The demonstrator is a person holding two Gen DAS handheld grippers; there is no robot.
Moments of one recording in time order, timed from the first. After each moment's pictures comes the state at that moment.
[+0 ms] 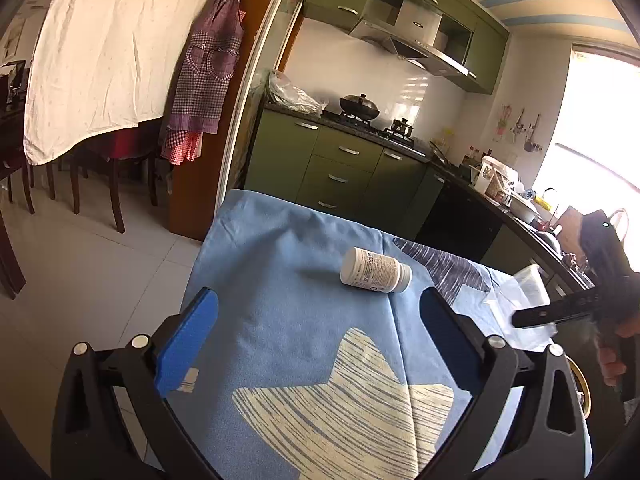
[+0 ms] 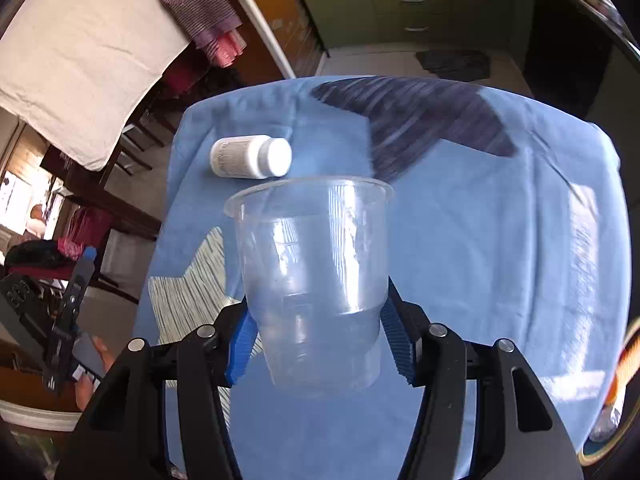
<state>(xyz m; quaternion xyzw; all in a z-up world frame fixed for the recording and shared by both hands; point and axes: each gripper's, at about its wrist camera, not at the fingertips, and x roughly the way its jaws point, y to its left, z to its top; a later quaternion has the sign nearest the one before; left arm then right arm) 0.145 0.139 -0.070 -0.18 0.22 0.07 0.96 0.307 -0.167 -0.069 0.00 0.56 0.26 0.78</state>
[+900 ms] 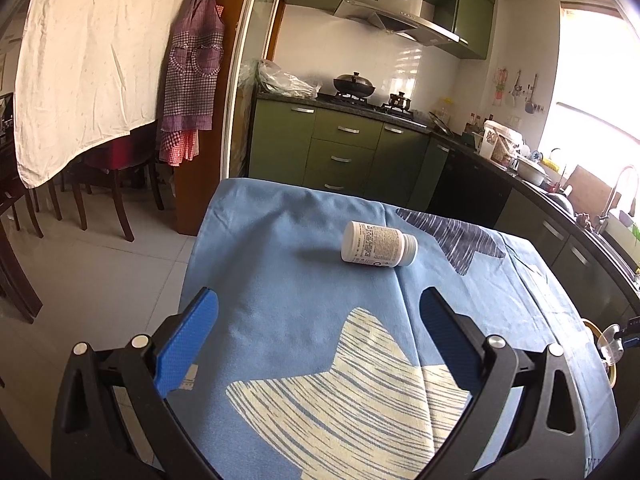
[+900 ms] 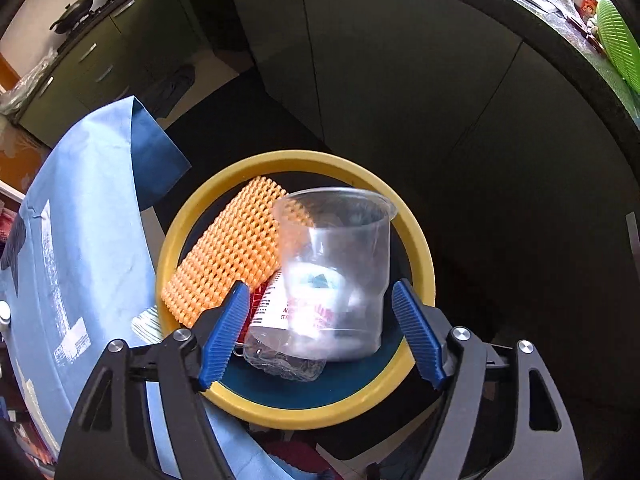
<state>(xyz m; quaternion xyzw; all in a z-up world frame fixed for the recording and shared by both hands) 0.159 0.117 -0.082 -0.12 0.26 0.08 0.96 0.272 -0.633 -0.120 0.15 0.56 -0.14 0.80</state>
